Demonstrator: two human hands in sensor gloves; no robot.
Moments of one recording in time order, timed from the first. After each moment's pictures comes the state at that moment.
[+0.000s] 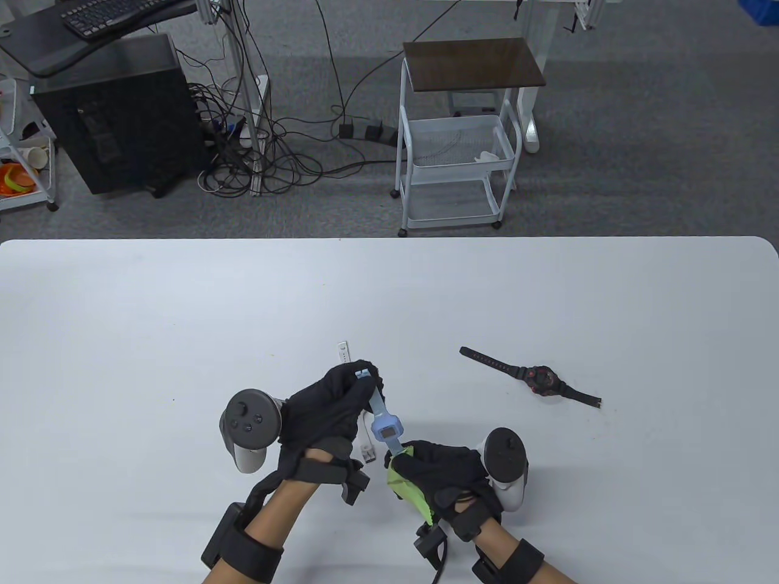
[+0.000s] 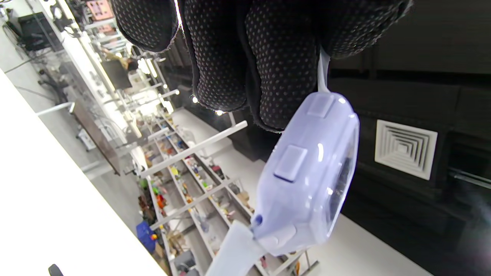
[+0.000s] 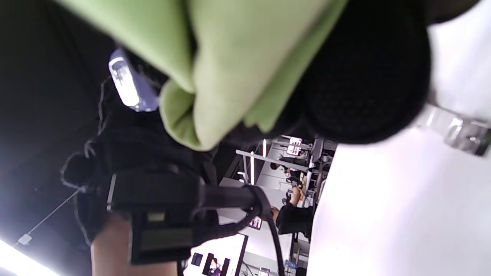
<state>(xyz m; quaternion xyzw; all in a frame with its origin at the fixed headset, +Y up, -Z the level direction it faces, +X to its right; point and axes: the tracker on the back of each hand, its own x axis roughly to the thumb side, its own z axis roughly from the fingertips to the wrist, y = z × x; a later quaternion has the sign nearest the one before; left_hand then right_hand) -0.153 -0.665 -0.292 0.12 -0.21 0.58 0.78 0.090 -0.765 -0.273 0.21 0.05 0.71 0.67</state>
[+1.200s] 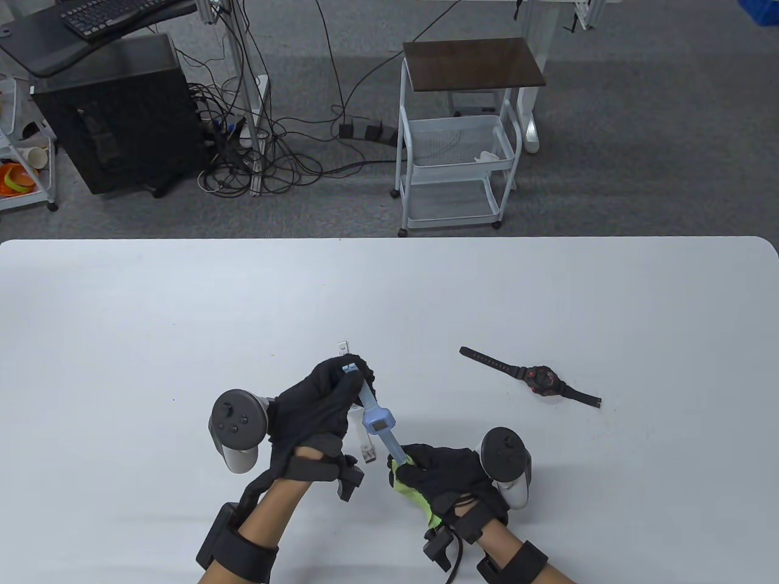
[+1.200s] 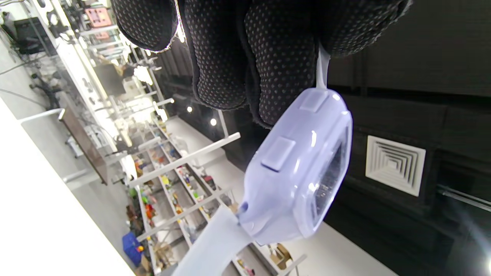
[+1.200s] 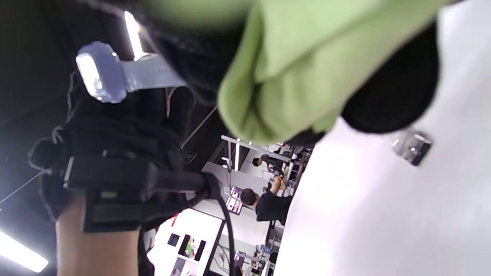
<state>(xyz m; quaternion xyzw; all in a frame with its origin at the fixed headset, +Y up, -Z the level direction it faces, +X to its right) -0.164 -0.659 -0.290 0.15 -0.21 0.60 0.76 0.097 -0.772 -0.275 0.21 0.07 0.75 0.62</state>
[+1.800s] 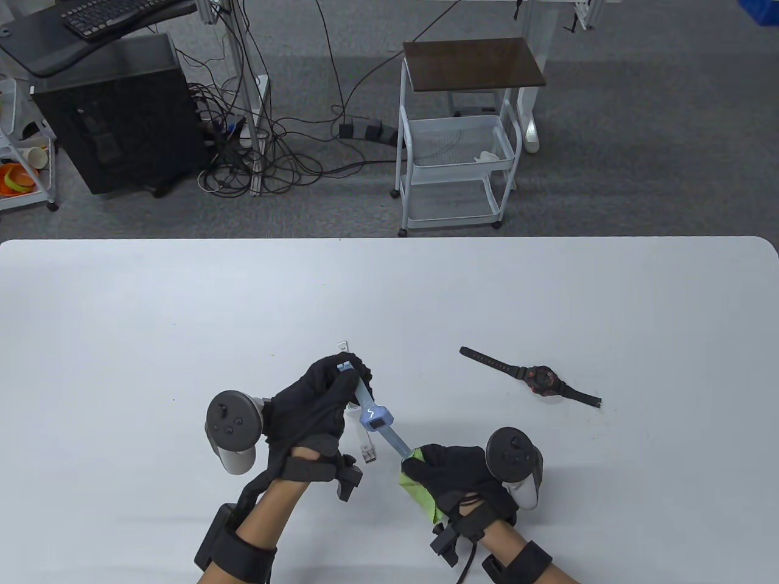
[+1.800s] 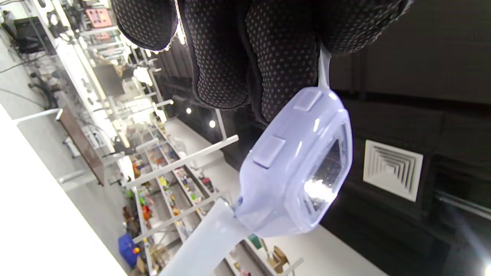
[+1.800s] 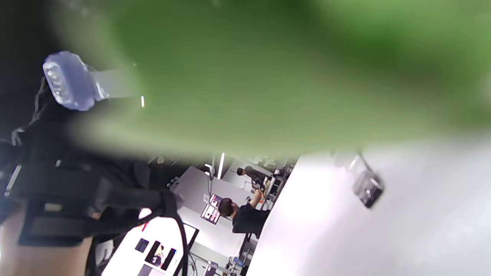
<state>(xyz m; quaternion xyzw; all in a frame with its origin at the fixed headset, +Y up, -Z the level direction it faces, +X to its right) -0.167 -0.658 -0.289 0.15 -0.21 0.60 0.76 0.110 -0.769 -0.278 0.20 0.04 0.79 0.57</state>
